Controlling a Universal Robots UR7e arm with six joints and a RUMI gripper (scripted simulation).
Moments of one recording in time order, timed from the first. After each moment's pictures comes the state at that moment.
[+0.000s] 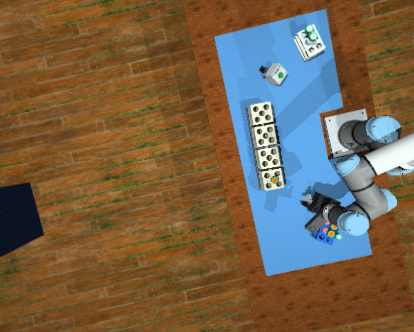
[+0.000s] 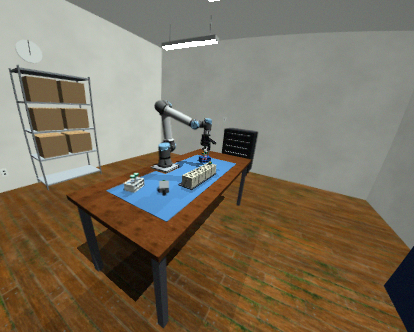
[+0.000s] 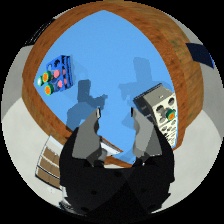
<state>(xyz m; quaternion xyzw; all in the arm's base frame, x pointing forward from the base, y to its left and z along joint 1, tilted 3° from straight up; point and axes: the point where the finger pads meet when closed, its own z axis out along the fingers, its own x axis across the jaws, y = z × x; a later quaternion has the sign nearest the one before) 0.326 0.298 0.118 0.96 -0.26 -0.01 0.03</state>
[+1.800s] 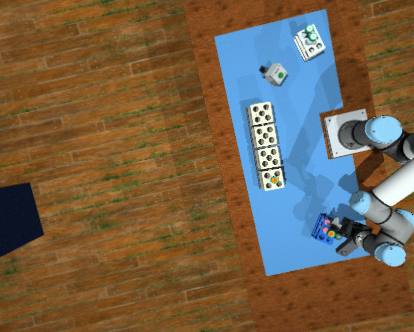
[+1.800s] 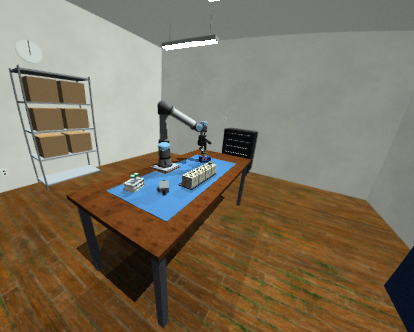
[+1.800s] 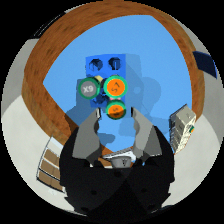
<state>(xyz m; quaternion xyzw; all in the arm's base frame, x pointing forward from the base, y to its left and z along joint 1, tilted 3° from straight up) 0.189 0.431 0.073 0.97 -0.24 -0.01 0.03</state>
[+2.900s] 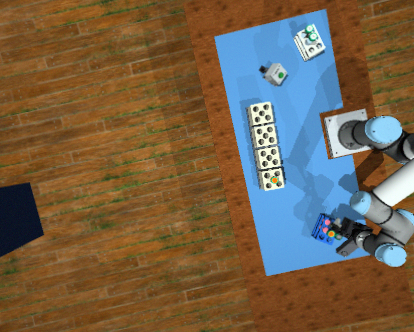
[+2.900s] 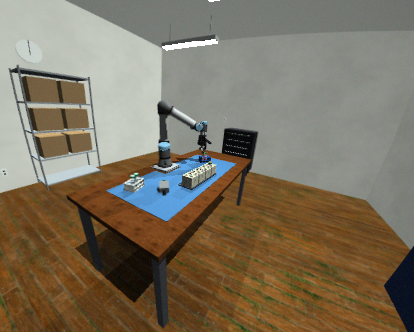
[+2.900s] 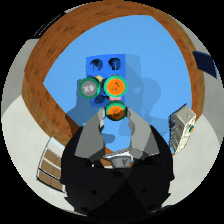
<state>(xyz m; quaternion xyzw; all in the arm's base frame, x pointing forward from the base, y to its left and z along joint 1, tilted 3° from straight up) 0.189 0.431 0.076 0.97 -0.24 -0.01 0.03</state>
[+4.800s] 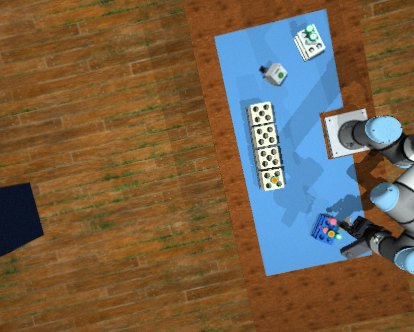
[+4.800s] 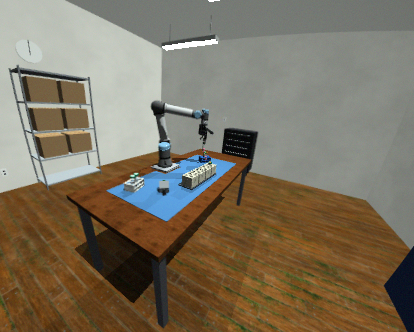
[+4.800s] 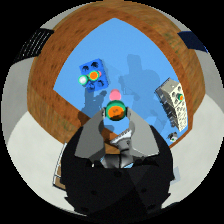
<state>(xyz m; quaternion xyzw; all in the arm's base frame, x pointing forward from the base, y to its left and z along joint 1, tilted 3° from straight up) 0.226 0.392 0.205 0.93 -0.35 0.00 0.03</state>
